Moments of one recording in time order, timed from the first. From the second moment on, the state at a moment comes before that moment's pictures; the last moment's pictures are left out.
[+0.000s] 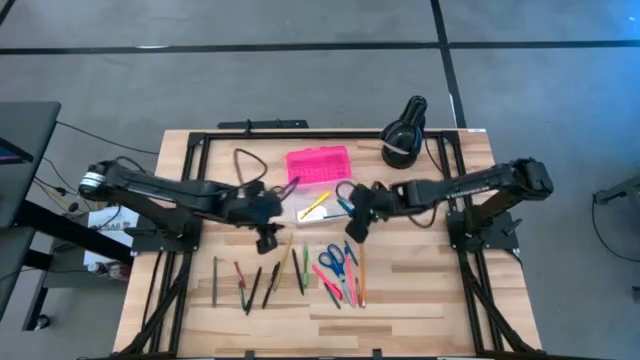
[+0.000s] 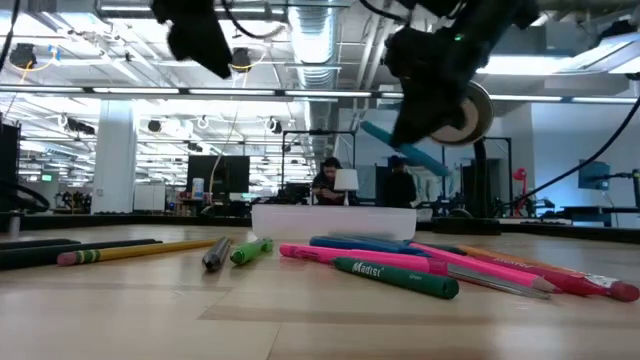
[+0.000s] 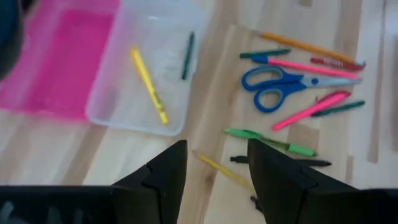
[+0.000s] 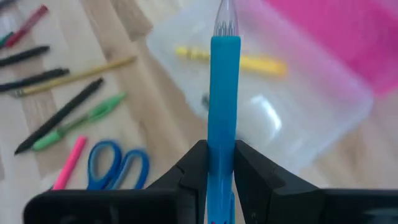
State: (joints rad) left arm -0.20 1.26 1.11 -0.76 -0.28 -0.44; right arm 0.02 1.49 0.99 -0.42 0.17 0.45
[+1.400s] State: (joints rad) left arm -0.54 1.14 1.11 -1.20 -0.63 -1.06; right arm -0.14 1.79 1.24 -0.44 0.04 0.06
